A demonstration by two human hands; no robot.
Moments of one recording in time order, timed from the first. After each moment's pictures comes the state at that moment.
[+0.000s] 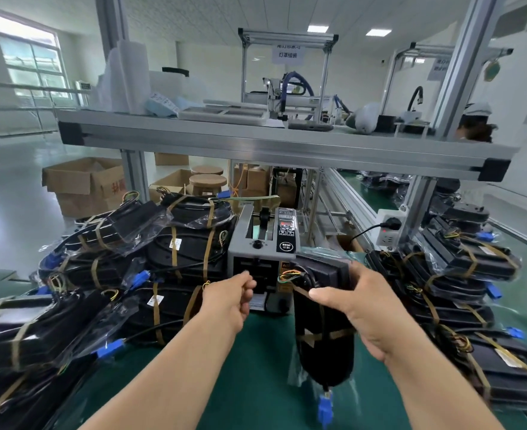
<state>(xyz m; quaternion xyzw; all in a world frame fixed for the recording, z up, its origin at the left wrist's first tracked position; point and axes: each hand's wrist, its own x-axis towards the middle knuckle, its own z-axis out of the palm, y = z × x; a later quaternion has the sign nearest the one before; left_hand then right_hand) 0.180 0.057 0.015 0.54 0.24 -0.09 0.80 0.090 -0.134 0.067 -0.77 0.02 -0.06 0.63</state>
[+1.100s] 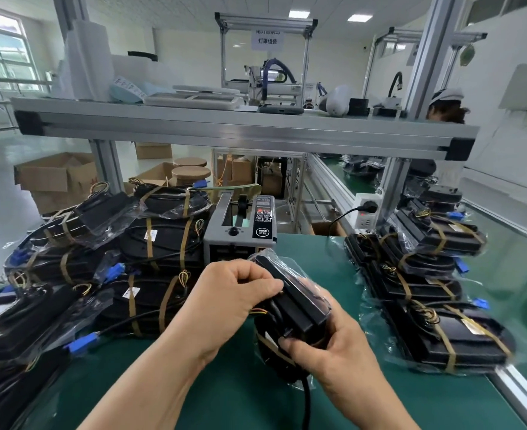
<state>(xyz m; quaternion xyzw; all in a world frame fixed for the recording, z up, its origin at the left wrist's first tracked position) 0.069 0.044 0.081 0.73 -0.10 -0.03 0.67 0.030 -0.120 0.018 -0.73 -0.15 -0.11 0.66</state>
